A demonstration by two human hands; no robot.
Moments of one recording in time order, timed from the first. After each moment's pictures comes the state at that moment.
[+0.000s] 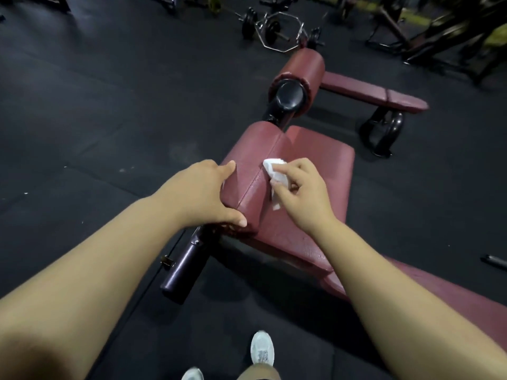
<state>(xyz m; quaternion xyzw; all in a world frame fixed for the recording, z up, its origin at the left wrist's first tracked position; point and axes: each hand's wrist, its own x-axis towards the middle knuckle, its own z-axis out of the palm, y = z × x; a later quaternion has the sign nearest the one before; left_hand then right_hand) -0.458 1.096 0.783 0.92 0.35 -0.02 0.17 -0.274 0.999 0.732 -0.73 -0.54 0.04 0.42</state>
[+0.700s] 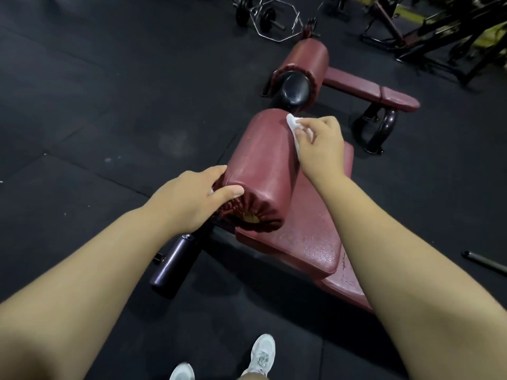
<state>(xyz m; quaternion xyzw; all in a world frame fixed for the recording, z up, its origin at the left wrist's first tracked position) -0.470 1.118 0.745 0.86 0.37 0.06 0.34 -0.232 1.064 0.756 -0.79 -0.45 -0.04 0.41</state>
